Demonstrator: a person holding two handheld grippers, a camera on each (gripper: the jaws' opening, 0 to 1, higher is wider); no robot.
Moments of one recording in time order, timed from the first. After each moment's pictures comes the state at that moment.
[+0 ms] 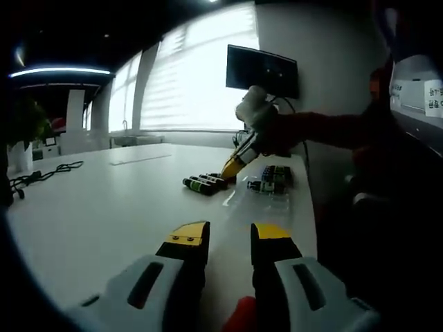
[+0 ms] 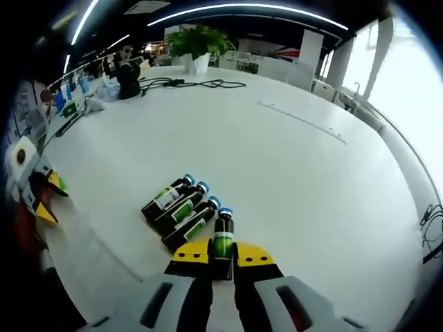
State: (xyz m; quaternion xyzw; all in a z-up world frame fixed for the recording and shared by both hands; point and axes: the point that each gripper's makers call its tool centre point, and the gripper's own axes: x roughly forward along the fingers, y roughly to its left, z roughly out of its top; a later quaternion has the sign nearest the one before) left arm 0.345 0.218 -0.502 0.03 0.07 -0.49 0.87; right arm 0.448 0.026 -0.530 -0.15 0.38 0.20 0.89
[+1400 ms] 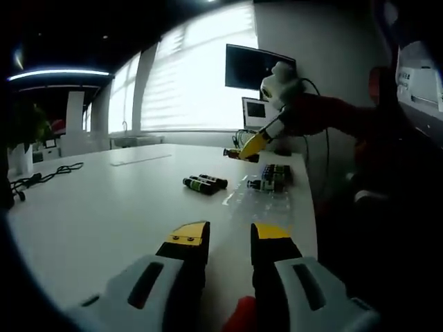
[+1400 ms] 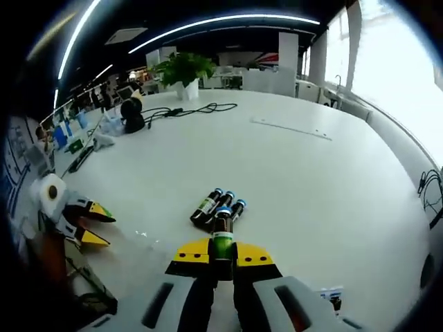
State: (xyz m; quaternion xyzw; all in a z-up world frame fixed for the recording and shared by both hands) left arm 0.343 0.218 -0.502 0.03 0.06 -0.49 0.87; right arm 0.386 0.048 -0.479 -0.06 0.35 0.18 0.92
